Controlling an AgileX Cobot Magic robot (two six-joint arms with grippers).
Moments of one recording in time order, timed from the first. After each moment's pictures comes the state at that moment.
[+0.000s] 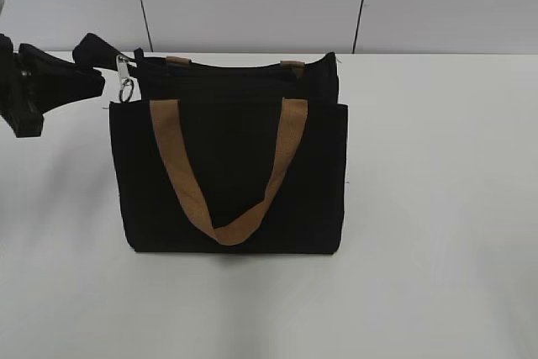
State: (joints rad) left arm 0.08 1.59 -0.77 1.53 -0.91 -0.81; right arm -0.01 0.00 -0.48 0.19 0.91 -0.11
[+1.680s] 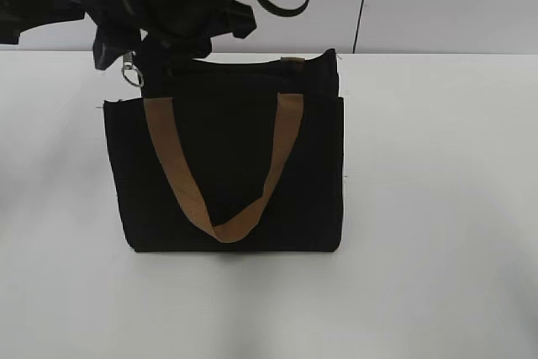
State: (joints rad) left arm 0.08 1.51 -1.00 1.73 -0.90 -1.21; right arm 0.81 1.88 -1.70 0.33 0.74 0.21
